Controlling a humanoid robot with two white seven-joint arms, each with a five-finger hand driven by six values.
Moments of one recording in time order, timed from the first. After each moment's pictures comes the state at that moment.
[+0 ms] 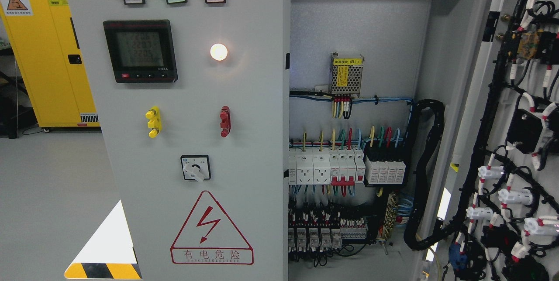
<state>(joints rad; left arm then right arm) -0.04 0.03 -0.42 0.05 0.47 -0.09 -0.18 0.29 0.00 0.13 -1.05 -0.06 0.01 0.04</state>
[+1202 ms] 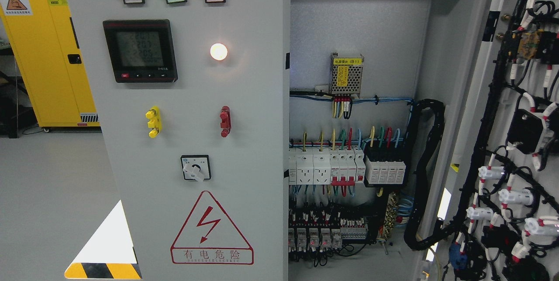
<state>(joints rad) -0.04 0.00 -0.42 0.05 0.47 -0.10 -0.18 0.23 0.05 0.25 -1.94 -0.05 -0.06 0.03</state>
